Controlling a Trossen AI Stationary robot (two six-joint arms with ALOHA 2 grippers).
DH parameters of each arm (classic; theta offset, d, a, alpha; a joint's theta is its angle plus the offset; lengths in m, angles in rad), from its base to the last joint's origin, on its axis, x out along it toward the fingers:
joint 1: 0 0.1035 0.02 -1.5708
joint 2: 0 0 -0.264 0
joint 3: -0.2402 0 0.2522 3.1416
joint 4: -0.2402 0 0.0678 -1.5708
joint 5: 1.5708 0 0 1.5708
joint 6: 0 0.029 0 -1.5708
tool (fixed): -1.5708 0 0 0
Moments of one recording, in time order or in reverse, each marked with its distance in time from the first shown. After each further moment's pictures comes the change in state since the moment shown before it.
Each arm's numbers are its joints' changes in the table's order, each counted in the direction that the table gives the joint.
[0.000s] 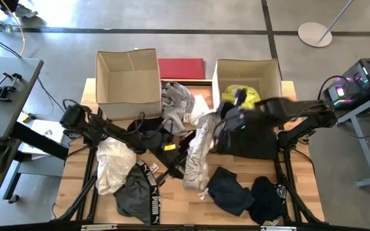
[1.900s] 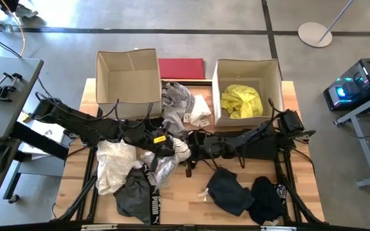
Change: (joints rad) left arm -0.008 -0.397 0.001 -0.766 0.505 0.097; right arm 0.027 0.421 0.655 2.009 0.453 -0.386
